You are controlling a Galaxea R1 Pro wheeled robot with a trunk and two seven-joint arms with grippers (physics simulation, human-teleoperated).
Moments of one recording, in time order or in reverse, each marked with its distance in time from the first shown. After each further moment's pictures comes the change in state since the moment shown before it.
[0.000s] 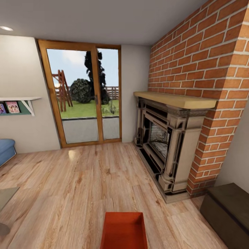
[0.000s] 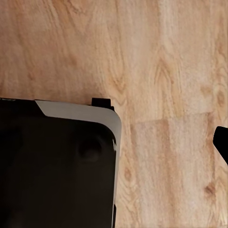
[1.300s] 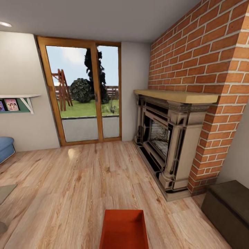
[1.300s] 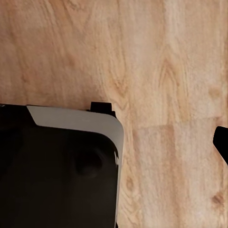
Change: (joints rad) left arm 0.000 0.000 0.000 0.000 0.000 0.000 0.000; right arm 0.000 0.000 0.000 0.000 0.000 0.000 0.000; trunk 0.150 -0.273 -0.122
